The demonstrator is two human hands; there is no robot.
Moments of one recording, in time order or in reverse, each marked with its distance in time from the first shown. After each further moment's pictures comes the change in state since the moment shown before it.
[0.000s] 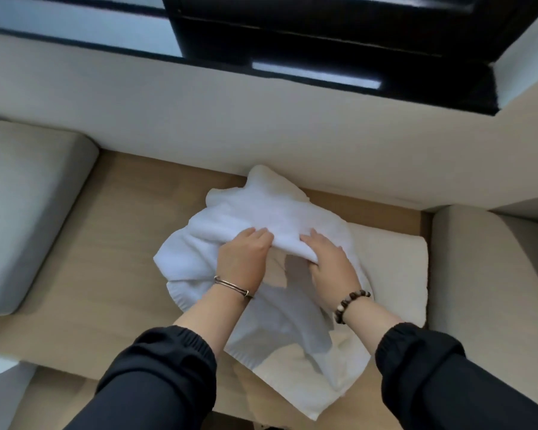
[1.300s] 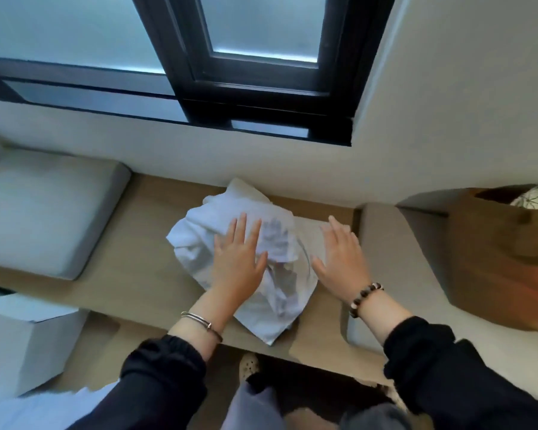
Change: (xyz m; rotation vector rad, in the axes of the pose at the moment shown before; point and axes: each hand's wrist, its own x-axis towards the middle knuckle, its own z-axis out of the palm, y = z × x) left_hand -0.082 0.201 -0.175 0.118 -0.276 -0.230; right_hand -0.220 0.000 -0.209 -0.318 0.139 -0.112
